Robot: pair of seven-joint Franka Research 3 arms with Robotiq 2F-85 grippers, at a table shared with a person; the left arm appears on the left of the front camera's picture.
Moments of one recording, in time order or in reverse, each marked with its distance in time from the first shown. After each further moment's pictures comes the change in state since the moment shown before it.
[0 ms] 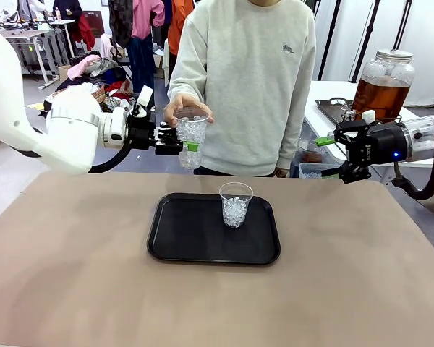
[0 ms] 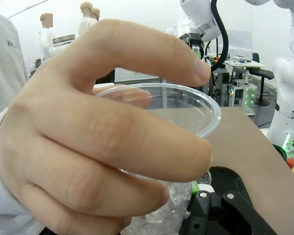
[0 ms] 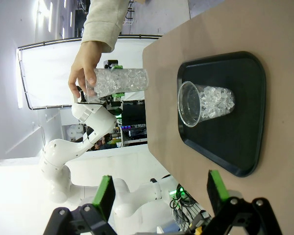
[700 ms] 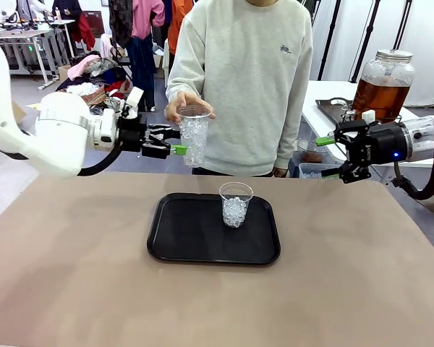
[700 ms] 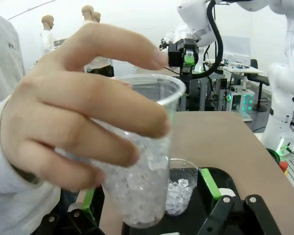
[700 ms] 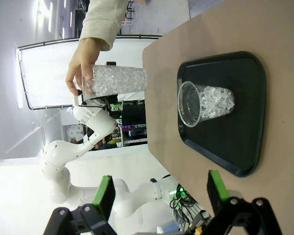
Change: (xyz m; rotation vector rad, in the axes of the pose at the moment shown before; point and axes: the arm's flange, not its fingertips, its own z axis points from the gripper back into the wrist) left arm -0.005 -0.013 0.024 -0.002 -0.029 0.027; right arm 0.000 0.000 0.000 0.000 0.000 0.000
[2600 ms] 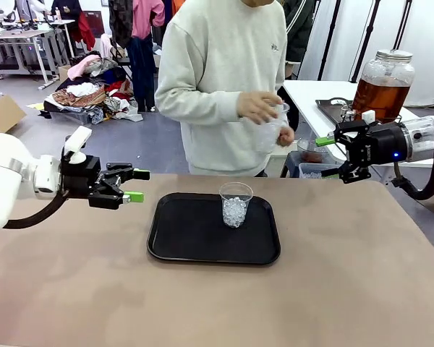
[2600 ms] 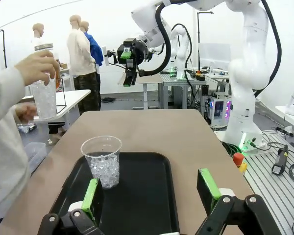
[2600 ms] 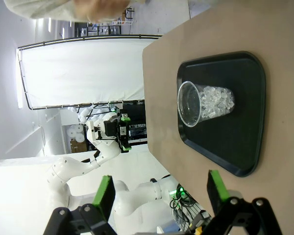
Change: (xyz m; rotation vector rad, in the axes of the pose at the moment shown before) left arm -0.050 -0.135 0.079 -0.038 -0.051 0.020; right arm 0.000 0.000 0.000 0.000 0.000 -0.001
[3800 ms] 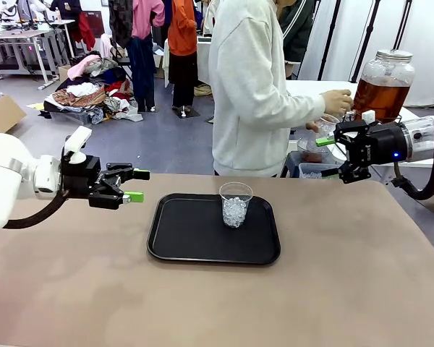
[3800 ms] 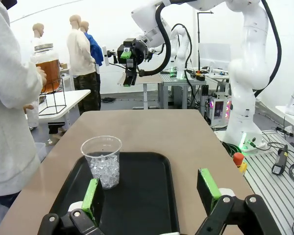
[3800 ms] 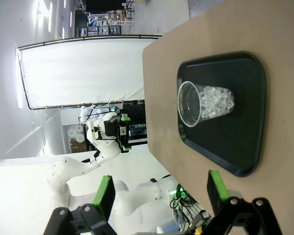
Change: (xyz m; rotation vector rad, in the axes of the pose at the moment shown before) left arm 0.000 0.000 0.000 0.000 0.000 0.000; right arm 0.000 0.000 0.000 0.000 0.000 0.000
